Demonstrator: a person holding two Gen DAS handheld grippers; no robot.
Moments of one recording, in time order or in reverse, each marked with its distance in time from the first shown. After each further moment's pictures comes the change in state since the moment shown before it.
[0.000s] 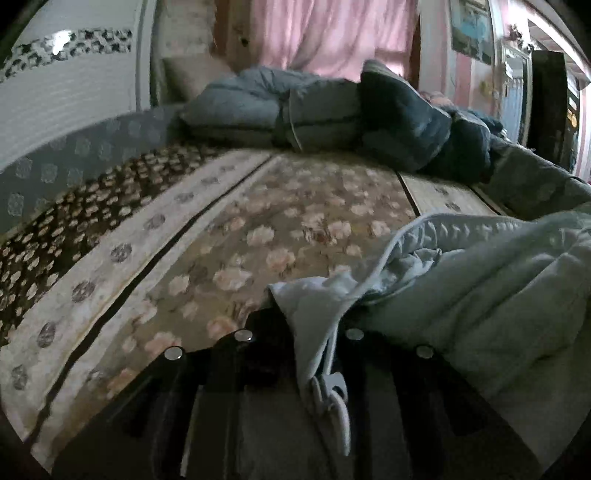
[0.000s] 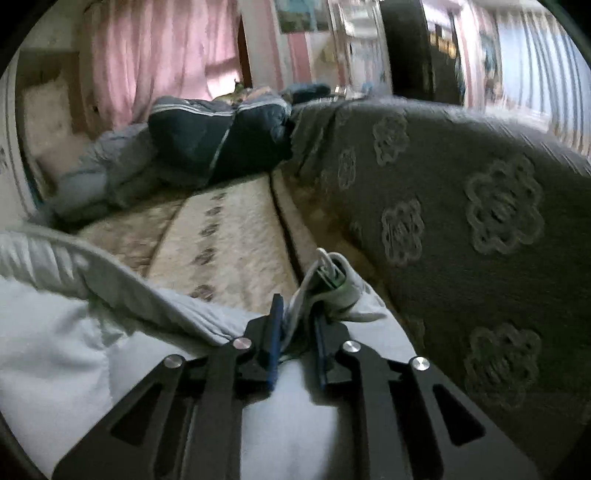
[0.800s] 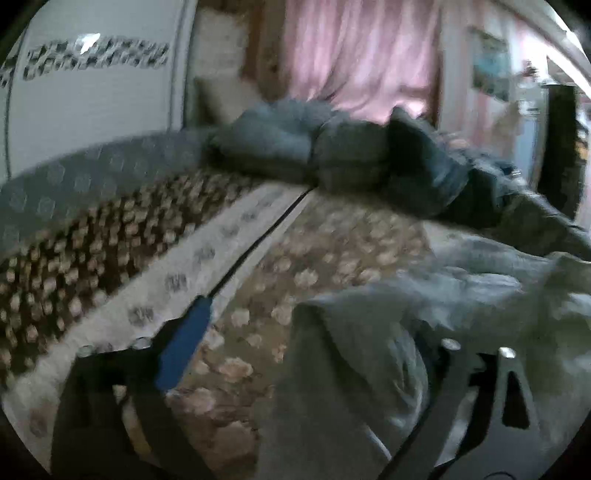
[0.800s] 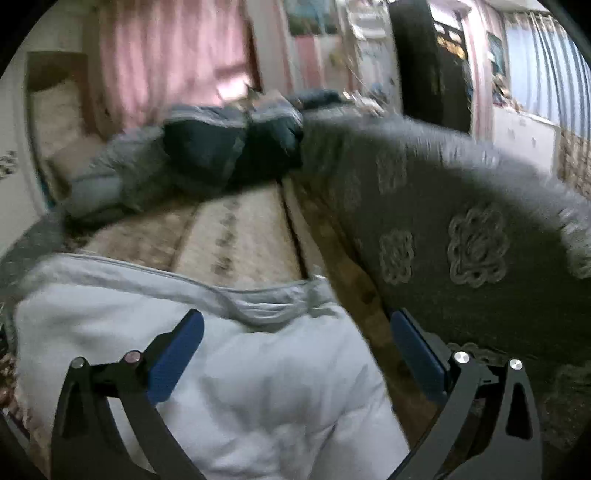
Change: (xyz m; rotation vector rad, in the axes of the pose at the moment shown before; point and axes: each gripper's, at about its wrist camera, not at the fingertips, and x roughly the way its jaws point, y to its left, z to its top) left arm -0.099 0.066 0.034 -0.056 -0.112 0.011; right arm -0.109 -0.011 0.033 0.020 -0.005 0.155
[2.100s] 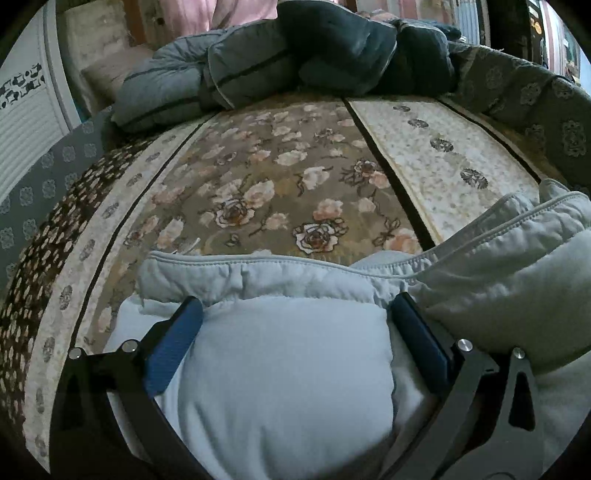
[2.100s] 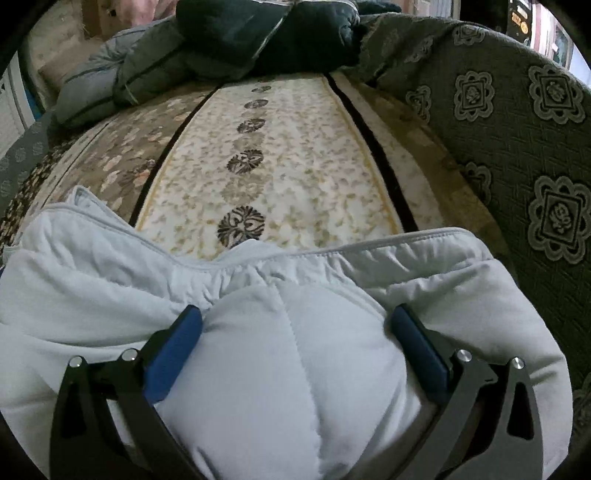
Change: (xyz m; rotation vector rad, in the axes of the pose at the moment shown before) left arm 0.172 -0.167 -0.056 0.344 0.342 -0.072; right arm 0.216 0.064 -0.040 -0.122 0.410 -0.058
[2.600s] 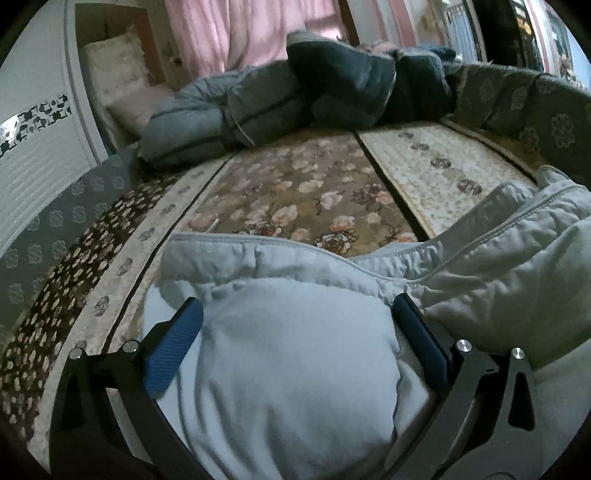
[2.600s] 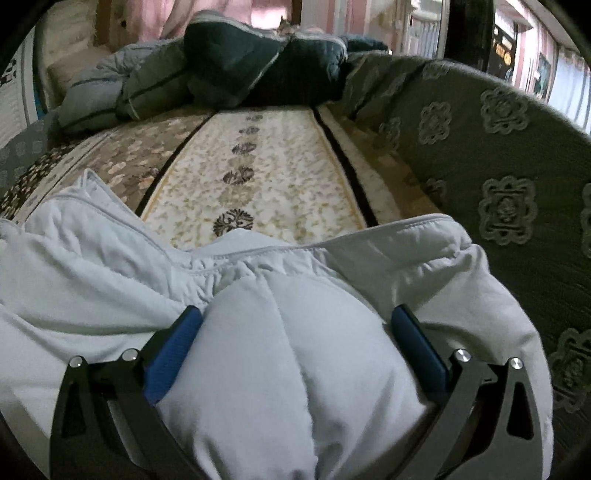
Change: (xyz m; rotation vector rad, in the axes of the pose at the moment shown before) left arm -0.052 -0.002 -0.034 0.031 -0.169 0.092; right arm -0.051 0.000 -0.043 -0.063 -0.160 -0.083
